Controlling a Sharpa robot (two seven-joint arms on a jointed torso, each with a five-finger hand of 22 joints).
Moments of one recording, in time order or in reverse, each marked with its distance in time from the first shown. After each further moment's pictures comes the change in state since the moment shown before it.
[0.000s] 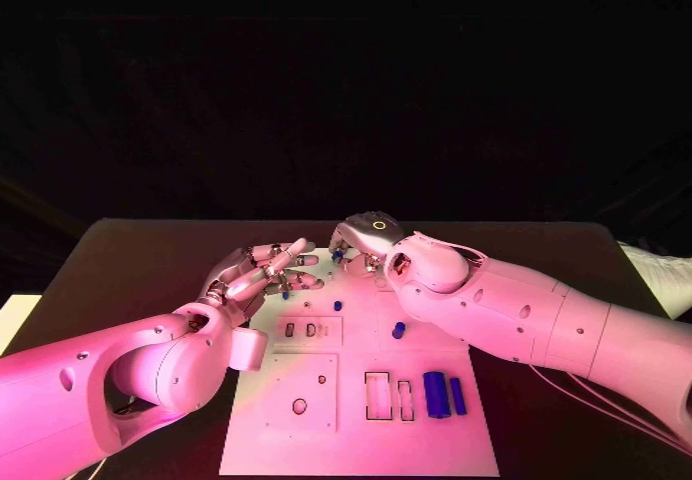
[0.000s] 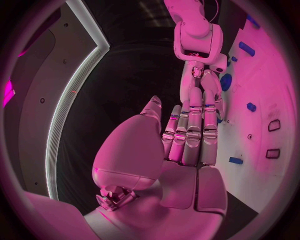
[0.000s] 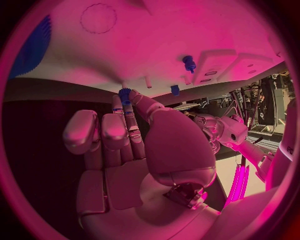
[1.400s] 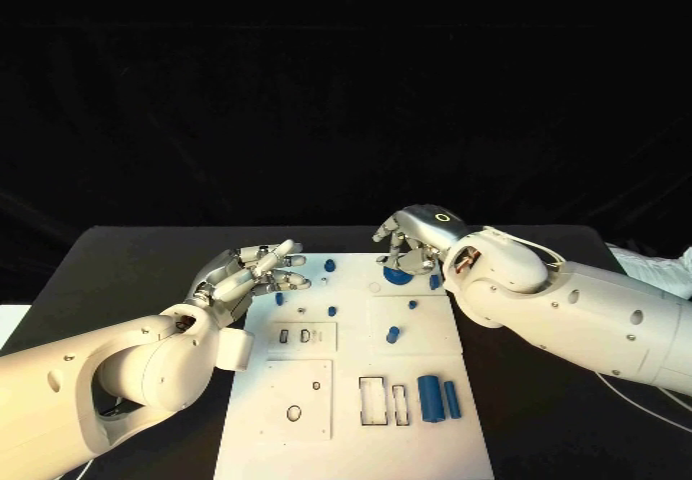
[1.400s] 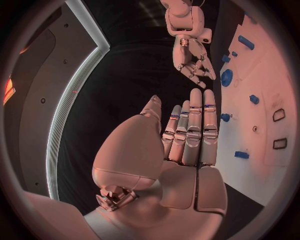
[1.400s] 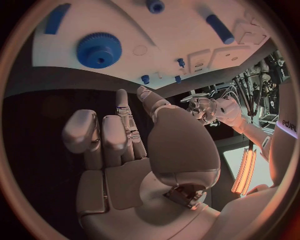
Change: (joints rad) left arm 0.010 -0.017 0.000 -0.039 0.000 0.040 0.000; left_hand 0.000 0.000 -0.010 -0.010 0.000 0.000 0.000 -0.006 0.000 -0.007 0.000 -0.004 -0.001 -0.017 0.008 -0.013 0.017 0.000 -0.004 0.004 -0.006 -0.006; right arm 0.007 -0.324 0.039 0.290 0.152 -0.003 -0.065; right_hand -0.047 -0.094 -0.141 0.128 0.101 -0.150 0.014 -0.013 -0.021 0.133 -0.022 0.225 0.126 0.002 -0.010 0.070 0.092 0.000 0.004 0.000 0.011 -0.005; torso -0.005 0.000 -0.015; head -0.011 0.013
